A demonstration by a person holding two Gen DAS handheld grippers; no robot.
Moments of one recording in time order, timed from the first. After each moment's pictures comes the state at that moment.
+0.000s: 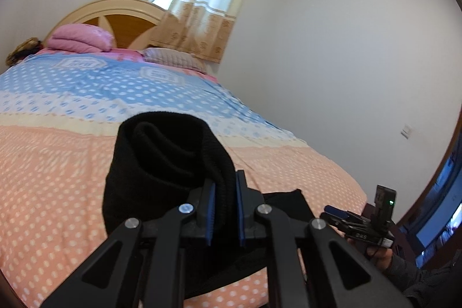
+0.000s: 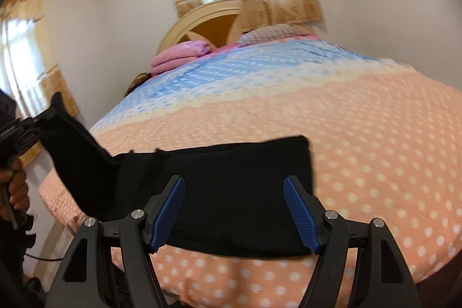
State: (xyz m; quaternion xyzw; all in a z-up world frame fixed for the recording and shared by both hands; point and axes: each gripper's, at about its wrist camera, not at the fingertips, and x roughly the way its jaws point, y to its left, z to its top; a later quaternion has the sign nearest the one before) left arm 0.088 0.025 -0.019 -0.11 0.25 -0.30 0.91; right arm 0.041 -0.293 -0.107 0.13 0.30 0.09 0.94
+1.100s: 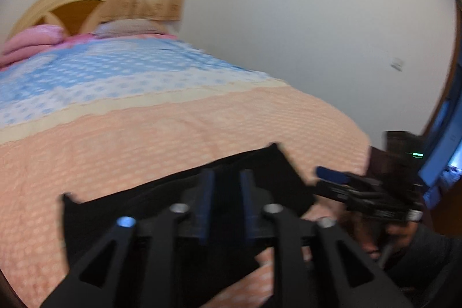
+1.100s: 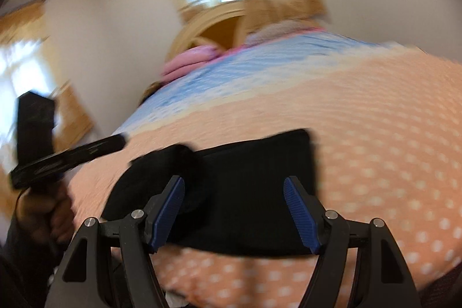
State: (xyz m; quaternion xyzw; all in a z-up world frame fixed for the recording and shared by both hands) left arm 0.099 -0.083 -0.061 0.01 0.32 -0.34 0.88; right arm 0.034 -0.293 -0.111 0.15 0.29 0.15 0.93
